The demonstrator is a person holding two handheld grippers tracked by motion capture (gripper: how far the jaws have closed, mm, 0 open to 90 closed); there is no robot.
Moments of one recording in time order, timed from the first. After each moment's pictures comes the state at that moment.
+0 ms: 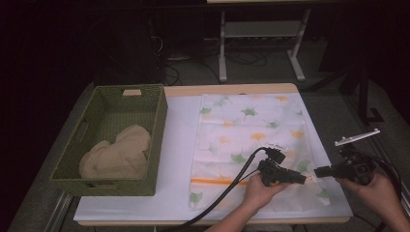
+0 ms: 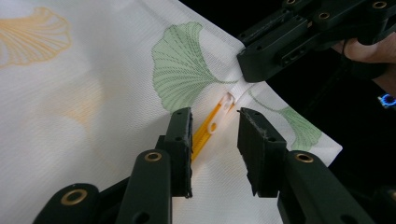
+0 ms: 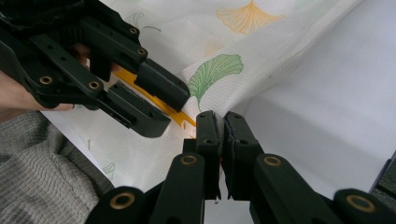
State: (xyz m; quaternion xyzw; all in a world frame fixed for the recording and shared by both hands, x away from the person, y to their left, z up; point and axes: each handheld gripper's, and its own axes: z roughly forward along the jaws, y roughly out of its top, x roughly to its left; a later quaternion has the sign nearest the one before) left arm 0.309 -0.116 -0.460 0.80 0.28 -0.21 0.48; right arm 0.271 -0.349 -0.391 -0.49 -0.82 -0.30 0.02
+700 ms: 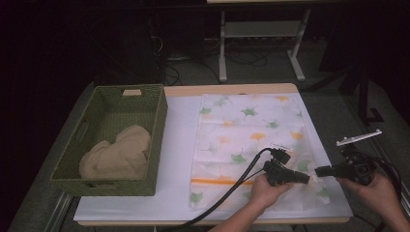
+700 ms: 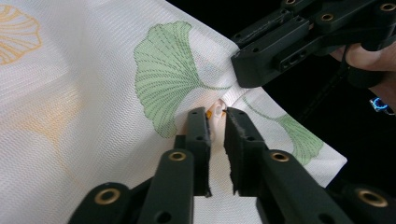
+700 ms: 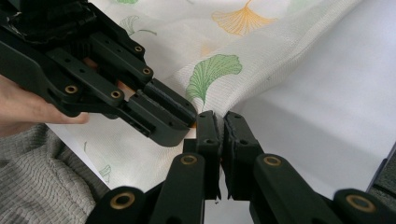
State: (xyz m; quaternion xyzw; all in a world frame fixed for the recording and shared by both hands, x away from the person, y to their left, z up) left arm 0.310 -0.130 -0.465 0.79 0.29 -0.22 0.49; right arm 0.273 -0.354 -0.395 -0.50 -0.81 -0.31 0.02
